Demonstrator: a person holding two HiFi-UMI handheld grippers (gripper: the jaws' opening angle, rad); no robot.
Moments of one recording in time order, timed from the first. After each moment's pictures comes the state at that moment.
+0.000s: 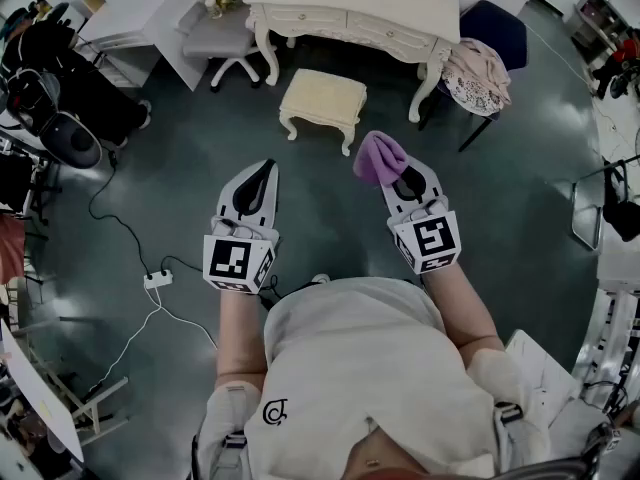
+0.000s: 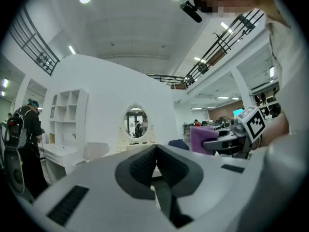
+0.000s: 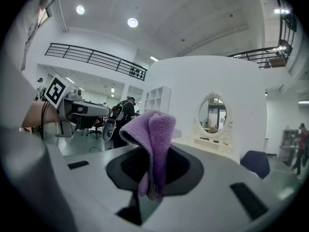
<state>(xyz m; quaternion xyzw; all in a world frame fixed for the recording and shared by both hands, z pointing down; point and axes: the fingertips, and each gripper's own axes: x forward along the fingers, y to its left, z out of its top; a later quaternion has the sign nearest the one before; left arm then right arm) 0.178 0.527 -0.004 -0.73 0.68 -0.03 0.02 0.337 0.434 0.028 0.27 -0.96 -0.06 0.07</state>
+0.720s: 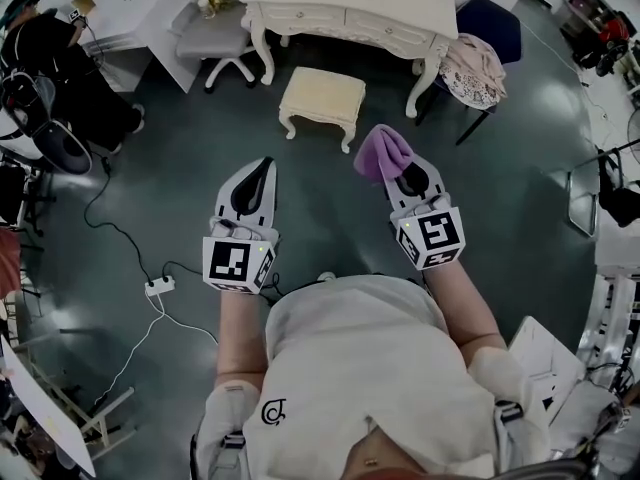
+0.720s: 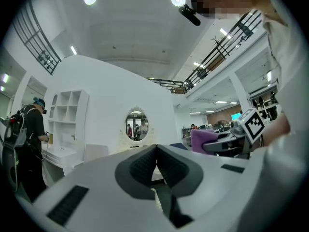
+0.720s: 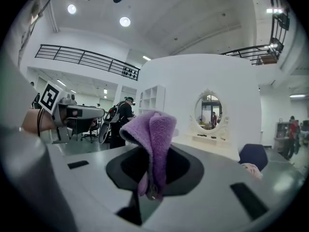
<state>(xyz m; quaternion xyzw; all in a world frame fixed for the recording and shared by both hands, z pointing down) 0.134 0.545 -0.009 -0.74 0.67 -0.01 0.03 0.305 0.448 0.028 0.30 -0.95 -0.02 0.06</state>
